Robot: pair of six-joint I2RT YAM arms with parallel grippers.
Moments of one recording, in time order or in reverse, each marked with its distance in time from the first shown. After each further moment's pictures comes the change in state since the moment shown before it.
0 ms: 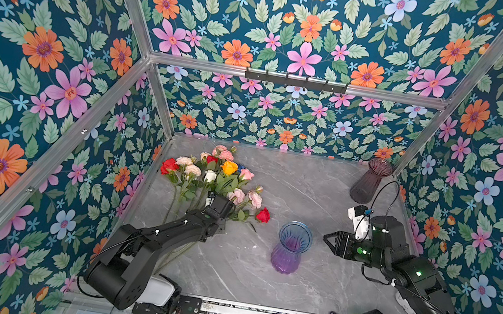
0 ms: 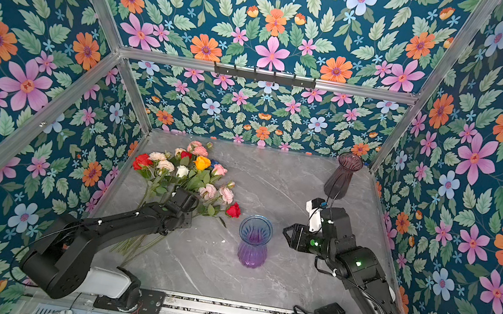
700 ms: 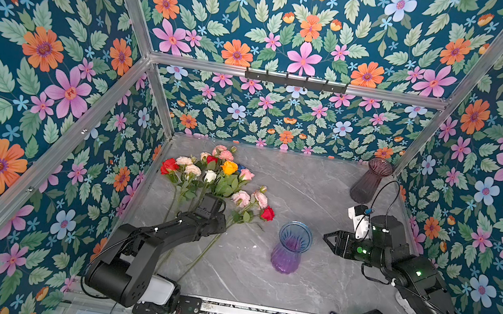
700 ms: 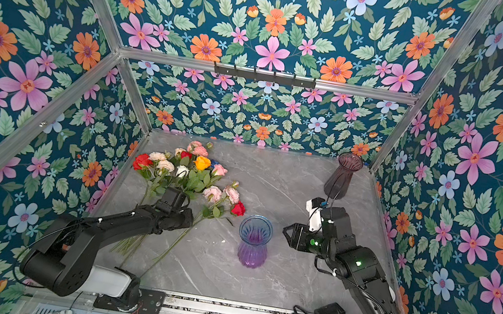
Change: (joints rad) left arm 0.097 0.032 -0.071 0.211 0.372 -0.027; right arm -0.001 0.001 0.002 0.004 0.000 0.001
